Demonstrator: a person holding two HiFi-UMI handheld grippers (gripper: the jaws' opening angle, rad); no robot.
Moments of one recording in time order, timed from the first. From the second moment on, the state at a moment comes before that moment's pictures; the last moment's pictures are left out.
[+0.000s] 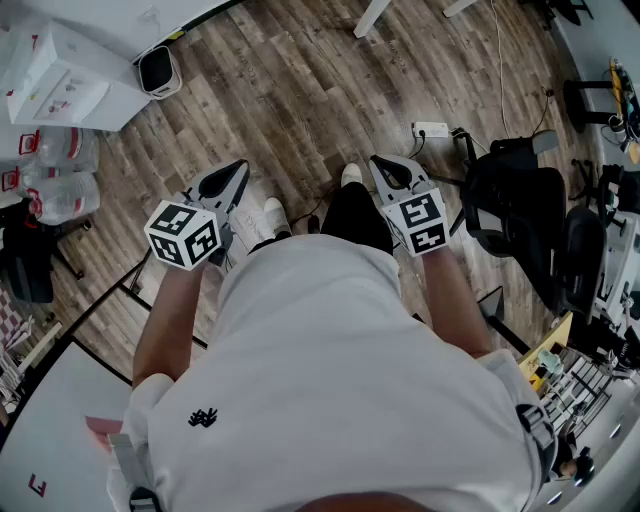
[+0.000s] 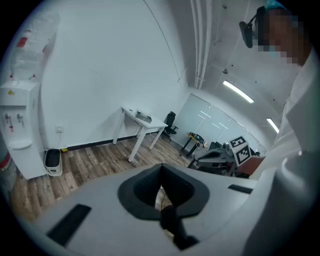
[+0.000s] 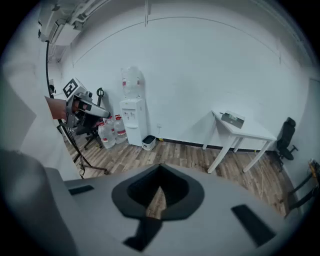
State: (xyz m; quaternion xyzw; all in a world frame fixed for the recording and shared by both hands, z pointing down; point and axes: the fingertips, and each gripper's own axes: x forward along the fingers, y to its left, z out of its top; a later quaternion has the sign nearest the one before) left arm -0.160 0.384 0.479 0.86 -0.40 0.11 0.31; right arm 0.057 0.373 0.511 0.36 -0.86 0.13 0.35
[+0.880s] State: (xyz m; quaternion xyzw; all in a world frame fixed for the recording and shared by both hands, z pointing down) left arm -0.020 0.225 0.468 0.88 -0.36 0.18 0.25; right arm 0.111 0.231 0.523 0.34 -0.88 0.17 0.29
